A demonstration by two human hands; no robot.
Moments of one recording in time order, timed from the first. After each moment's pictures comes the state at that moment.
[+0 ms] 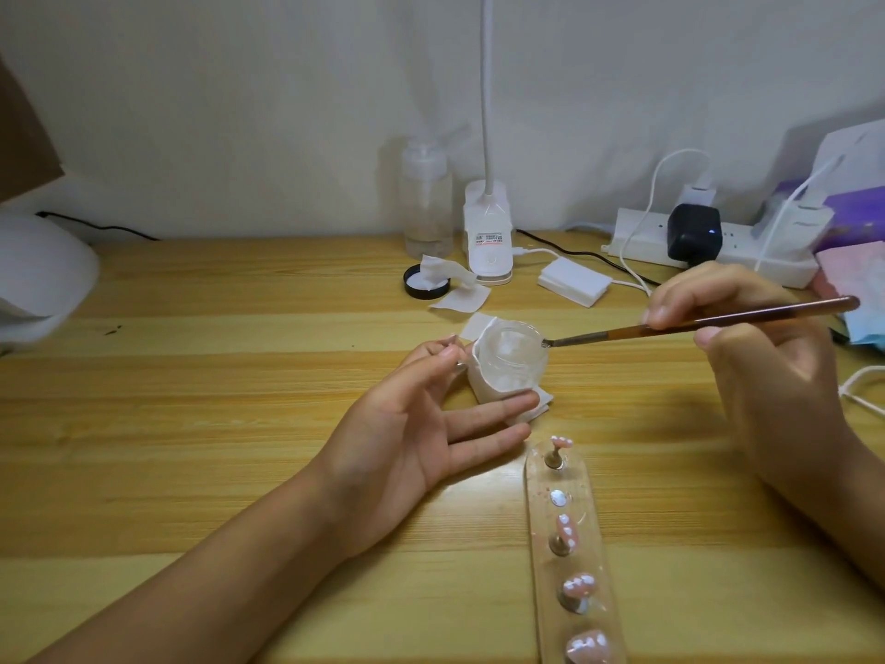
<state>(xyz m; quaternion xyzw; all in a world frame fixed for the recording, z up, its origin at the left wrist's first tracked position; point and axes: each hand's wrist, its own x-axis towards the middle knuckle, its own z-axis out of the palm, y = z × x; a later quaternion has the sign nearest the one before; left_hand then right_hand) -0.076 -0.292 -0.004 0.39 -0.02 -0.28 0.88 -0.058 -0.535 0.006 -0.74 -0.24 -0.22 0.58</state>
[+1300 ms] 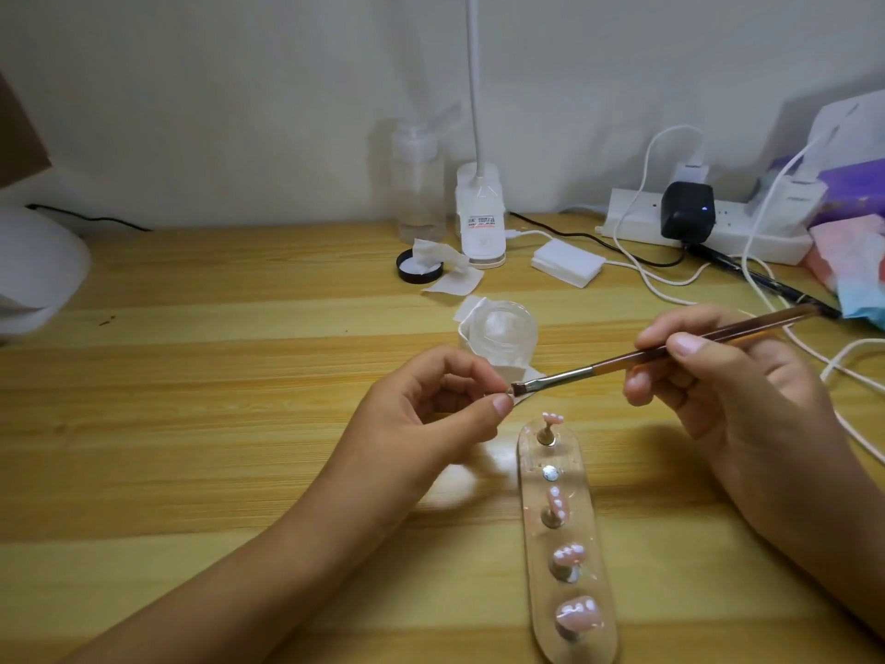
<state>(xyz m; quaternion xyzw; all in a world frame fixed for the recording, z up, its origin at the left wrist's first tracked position) -0.098 -0.299 -0.009 0.69 -0.12 -0.07 0.71 -0.101 -0.520 -0.004 -0.64 -0.12 -0.09 0.75</state>
